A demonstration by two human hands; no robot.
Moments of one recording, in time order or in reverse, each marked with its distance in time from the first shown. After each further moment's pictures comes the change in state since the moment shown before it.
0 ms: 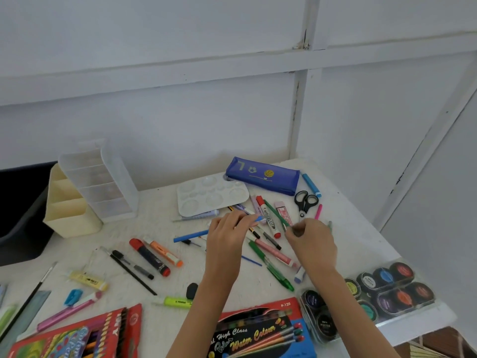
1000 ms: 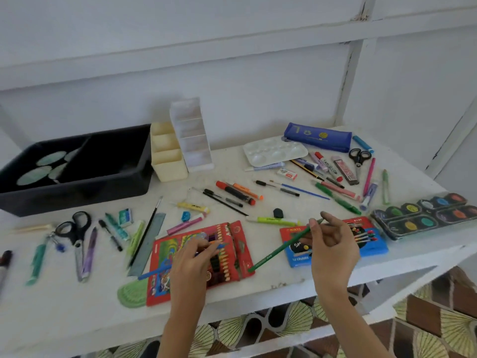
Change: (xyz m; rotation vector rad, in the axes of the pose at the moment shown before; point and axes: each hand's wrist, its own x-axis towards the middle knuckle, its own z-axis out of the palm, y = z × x) left_hand -0.220 -0.096 -0.201 0.017 -0.092 -0.288; right_hand -0.237 -0.082 0.055 0.959 0.269 0.142
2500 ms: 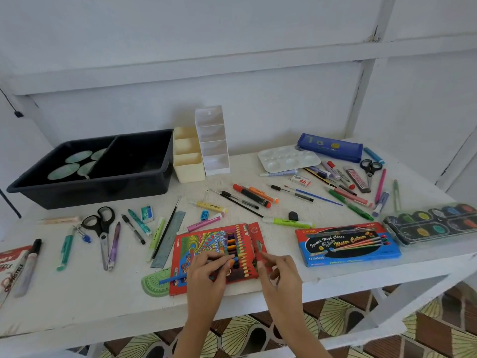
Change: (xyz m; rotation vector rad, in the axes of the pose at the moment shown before) left_hand -0.030 -0.014 0.006 -0.276 0.077 -0.248; right_hand -0.088 0.055 0.034 -0.389 -0.481 -0.172
